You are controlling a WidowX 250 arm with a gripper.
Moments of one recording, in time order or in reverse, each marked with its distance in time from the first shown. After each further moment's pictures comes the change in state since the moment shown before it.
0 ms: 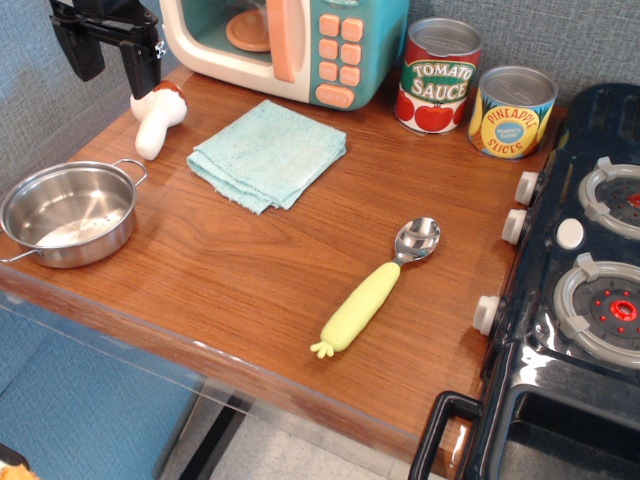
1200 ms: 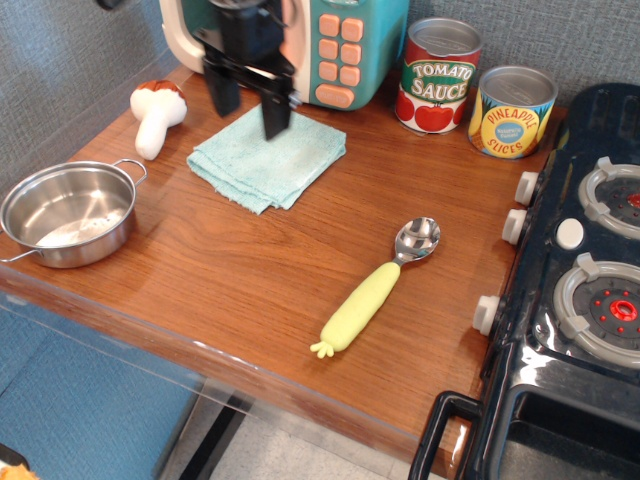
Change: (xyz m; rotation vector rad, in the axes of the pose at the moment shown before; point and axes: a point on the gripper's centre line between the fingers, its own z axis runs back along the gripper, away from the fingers) arm 0.050 -0.110 -0.045 -0.070 0.017 -0.233
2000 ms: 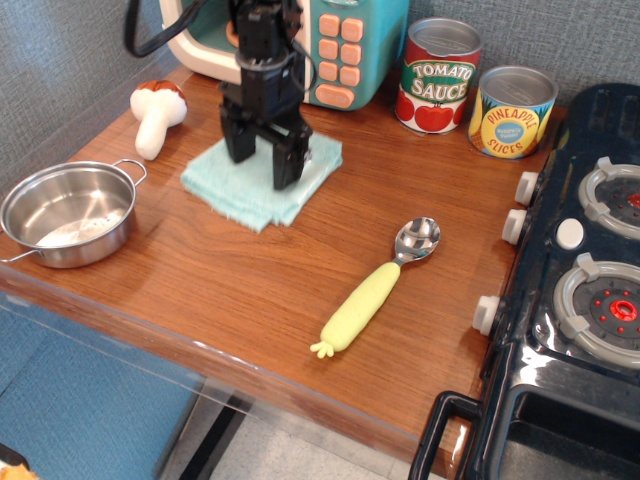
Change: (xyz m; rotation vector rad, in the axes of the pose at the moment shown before) arm -0.029 -0.023 -0.035 0.001 0.105 -0.048
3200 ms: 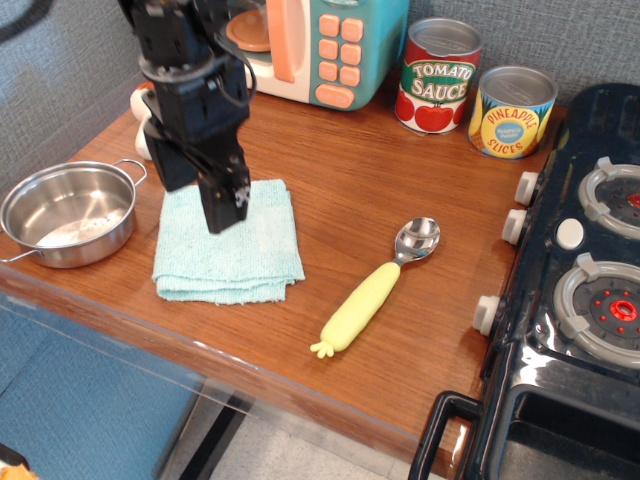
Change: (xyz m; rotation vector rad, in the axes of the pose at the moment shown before) arm -0.091 -0.042 0.072 0.045 -0.123 -0.110
